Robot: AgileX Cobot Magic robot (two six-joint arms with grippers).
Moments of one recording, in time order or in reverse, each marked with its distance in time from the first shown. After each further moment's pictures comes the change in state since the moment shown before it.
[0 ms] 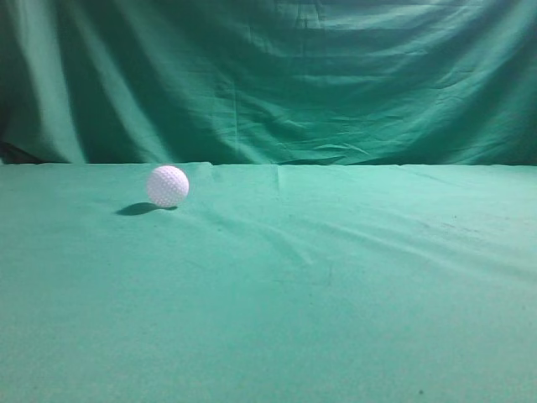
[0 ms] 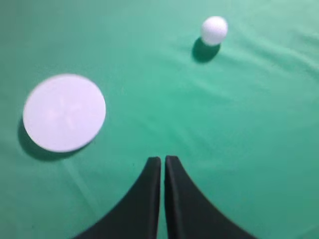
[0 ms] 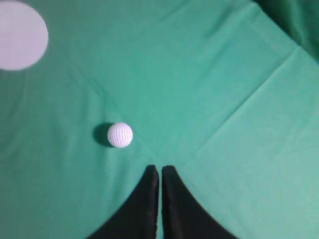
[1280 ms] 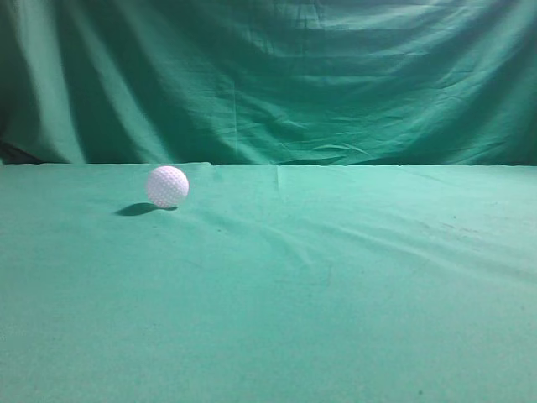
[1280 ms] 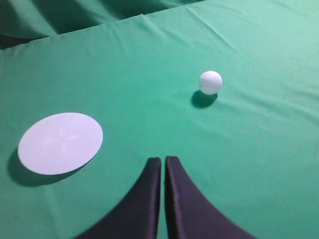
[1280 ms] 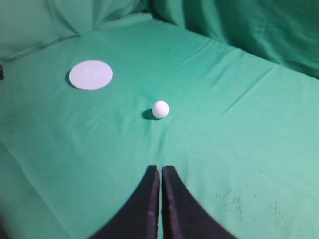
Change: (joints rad) left arm 0.000 -0.645 0.613 -0.123 -0.413 0.012; right arm 0.000 -1.368 1.301 0.133 -0.459 0.063
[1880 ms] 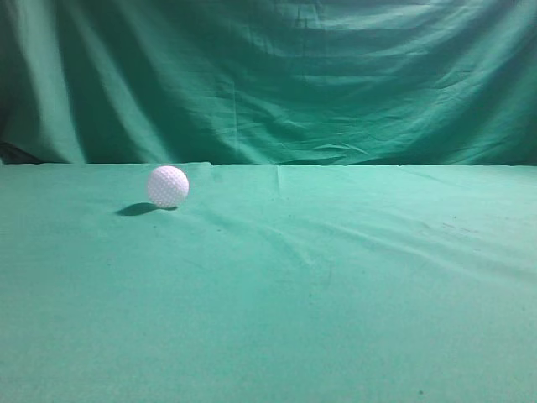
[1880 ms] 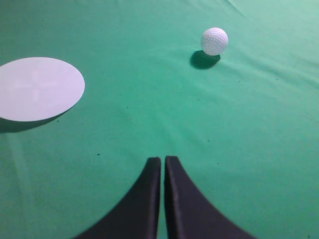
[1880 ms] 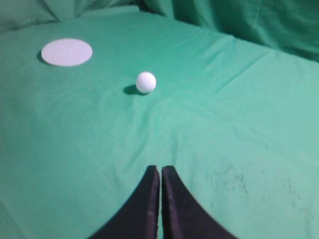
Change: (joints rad) left arm 0.000 0.000 0.199 -0.077 -0.119 -0.001; right arm 0.000 -0.154 0.626 -0.037 -0.572 -0.013
